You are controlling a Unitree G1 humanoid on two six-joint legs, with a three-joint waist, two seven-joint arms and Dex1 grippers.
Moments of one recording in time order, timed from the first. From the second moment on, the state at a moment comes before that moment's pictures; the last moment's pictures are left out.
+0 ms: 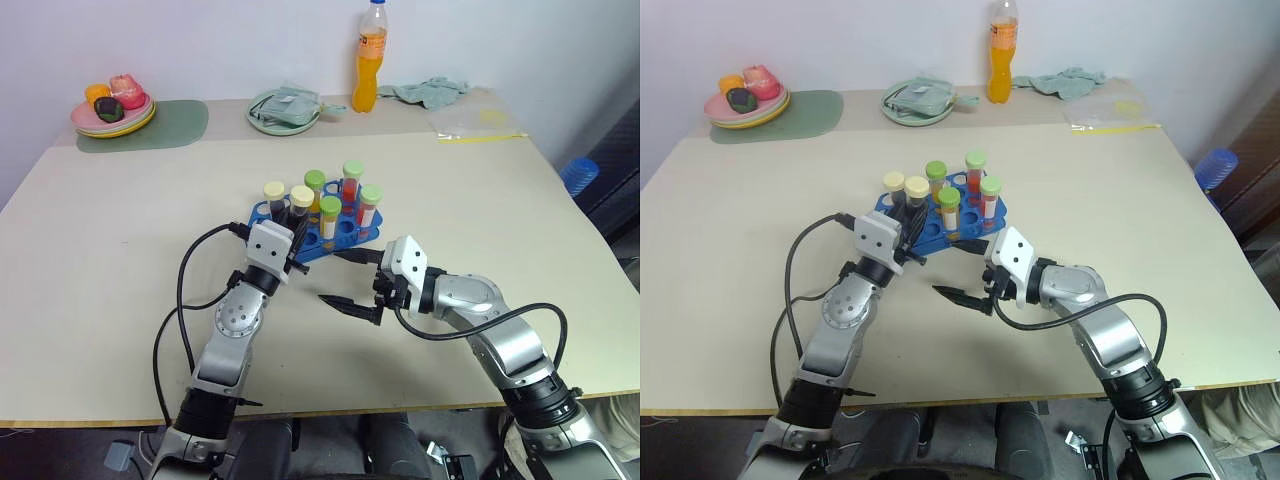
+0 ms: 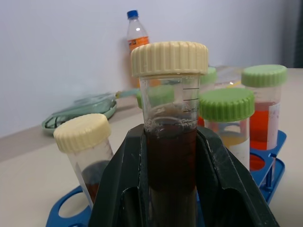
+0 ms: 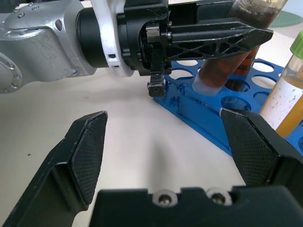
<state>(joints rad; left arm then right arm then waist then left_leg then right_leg) -0.24 0.08 -0.14 -0.04 0.05 -0.13 -0.19 -0.31 -0.50 0.24 -0.27 0.30 0.34 0.84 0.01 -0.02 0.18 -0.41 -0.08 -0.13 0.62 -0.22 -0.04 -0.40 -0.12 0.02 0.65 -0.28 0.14</state>
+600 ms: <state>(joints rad) -0.09 0.17 -0.01 -0.28 -0.18 -0.06 -0.28 -0.31 -0.57 0.13 -0.33 0.37 0.40 0.86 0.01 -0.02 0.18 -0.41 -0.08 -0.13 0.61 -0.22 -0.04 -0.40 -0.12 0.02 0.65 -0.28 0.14</state>
